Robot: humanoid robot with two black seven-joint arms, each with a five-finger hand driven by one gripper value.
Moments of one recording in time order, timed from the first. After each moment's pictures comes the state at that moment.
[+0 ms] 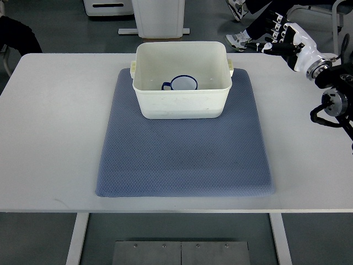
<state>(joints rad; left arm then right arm) 0.01 0.00 -0.59 -0.14 0.35 -0.04 -0.01 0.96 -0.34 0.64 0.77 -0.44 0.07 0.17</state>
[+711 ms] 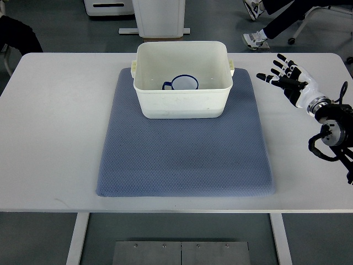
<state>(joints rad) 0.00 0.00 -0.59 -0.14 0.35 -0.04 -0.01 0.81 -0.33 0.64 0.74 -0.27 0.04 0.17</state>
